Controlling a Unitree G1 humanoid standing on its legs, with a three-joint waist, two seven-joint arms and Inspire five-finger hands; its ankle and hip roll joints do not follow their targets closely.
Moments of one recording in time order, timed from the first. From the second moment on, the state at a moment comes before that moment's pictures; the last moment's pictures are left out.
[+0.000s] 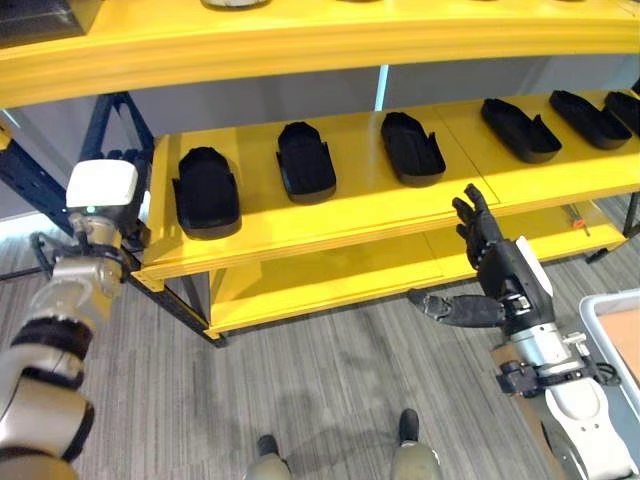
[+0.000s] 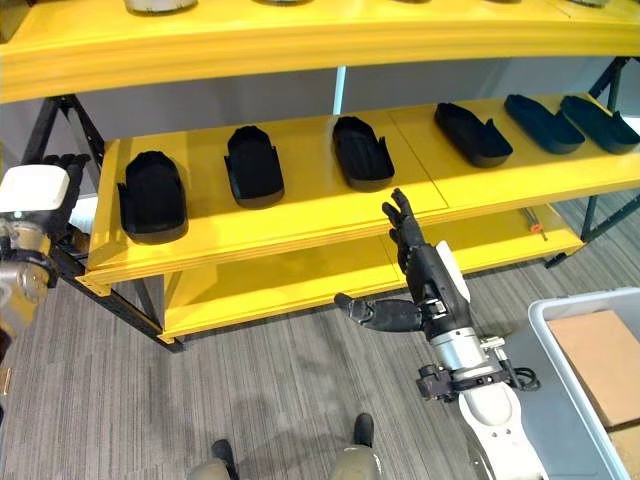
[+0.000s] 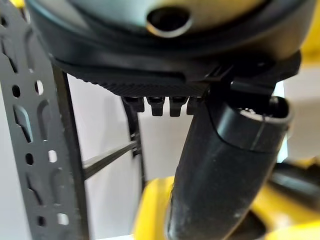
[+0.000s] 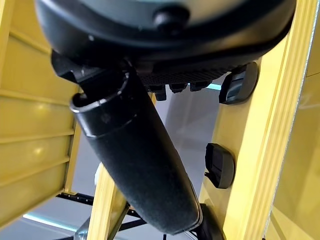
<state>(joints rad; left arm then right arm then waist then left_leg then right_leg) -0.51 0.99 -0.27 0.58 0.58 -0.06 0.31 0.19 -0.51 0.01 -0.37 0.32 -0.19 0.02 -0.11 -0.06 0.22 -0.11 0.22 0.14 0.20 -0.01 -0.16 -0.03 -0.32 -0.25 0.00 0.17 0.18</state>
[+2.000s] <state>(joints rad) 0.14 0.33 -0.32 0.13 -0.64 -0.17 0.04 -0.01 -0.45 0.29 -0.10 0.34 -0.14 -0.06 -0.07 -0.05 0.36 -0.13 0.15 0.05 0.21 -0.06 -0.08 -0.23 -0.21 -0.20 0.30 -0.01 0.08</state>
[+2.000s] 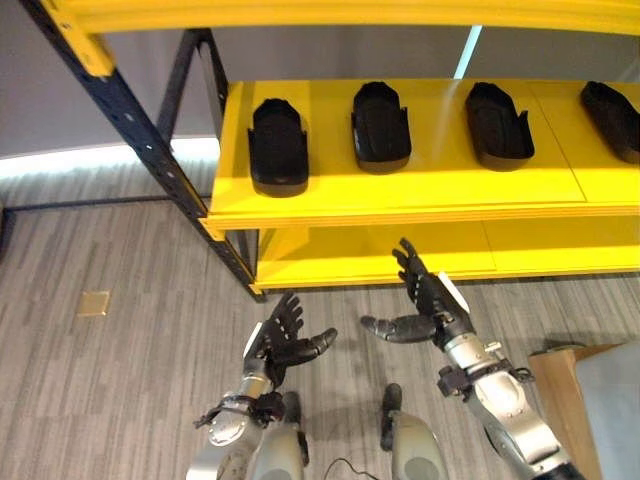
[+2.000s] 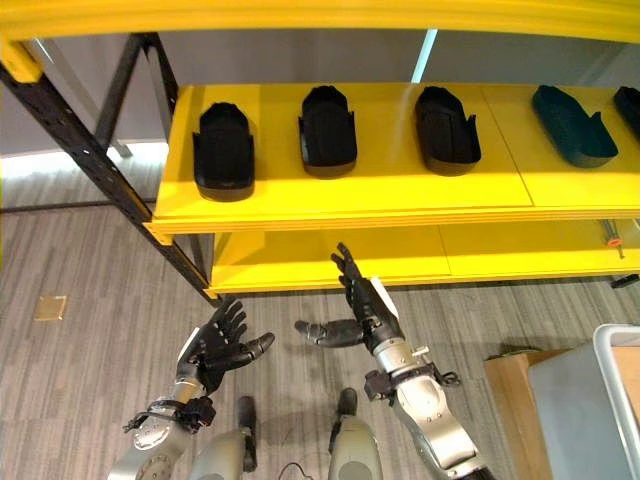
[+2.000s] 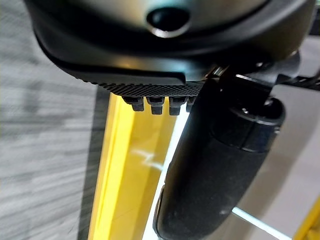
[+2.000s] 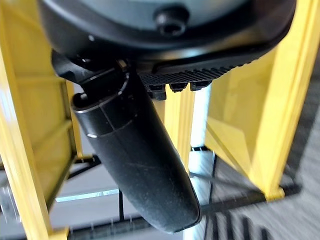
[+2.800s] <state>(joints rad) 0.04 0.33 -0.32 0.13 -0.61 -0.21 0.12 -0.05 -0.45 0.27 -0.07 0.35 -0.16 -0.12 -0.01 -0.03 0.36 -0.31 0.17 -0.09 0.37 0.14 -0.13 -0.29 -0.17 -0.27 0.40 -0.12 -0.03</state>
